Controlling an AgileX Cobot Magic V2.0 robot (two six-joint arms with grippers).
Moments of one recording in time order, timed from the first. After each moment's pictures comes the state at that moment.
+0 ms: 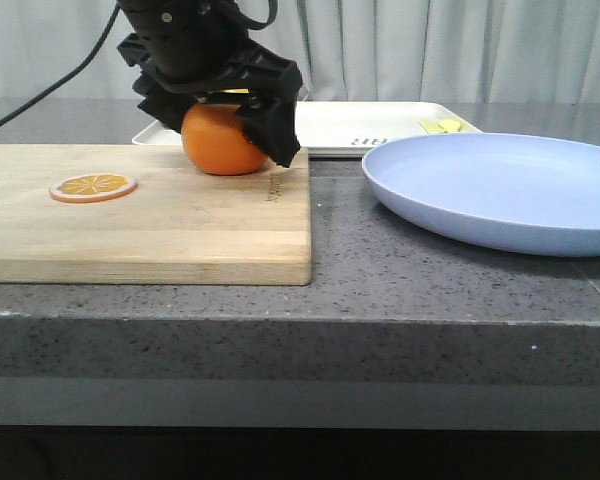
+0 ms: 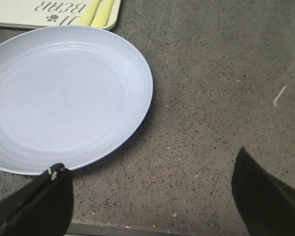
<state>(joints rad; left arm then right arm) -0.57 1.85 -1.51 0.02 0.68 0.05 0.01 0.54 -0.63 0.00 0.68 0.01</state>
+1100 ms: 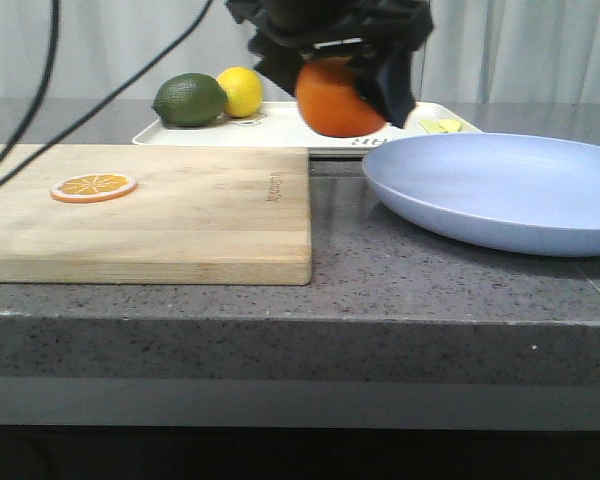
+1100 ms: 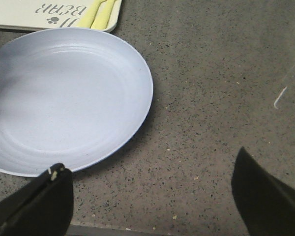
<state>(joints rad) -0.77 1.94 -1.75 0.02 0.75 0.05 0.01 0.54 -0.63 0.00 0.68 0.01</state>
